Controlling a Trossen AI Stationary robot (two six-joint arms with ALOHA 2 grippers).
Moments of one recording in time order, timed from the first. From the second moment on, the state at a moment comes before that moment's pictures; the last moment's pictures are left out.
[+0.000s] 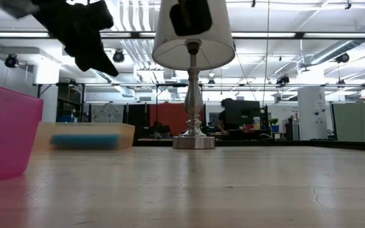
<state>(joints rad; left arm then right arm) -0.03 0.99 0.70 -0.38 -0.21 -0.23 0.31 1.94 1.55 -0.12 -0.05 1.20</state>
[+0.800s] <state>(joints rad) -0.03 0.88 0.81 -0.31 -0.14 -0.30 0.40 1.50 1.55 -0.42 0.14 0.82</state>
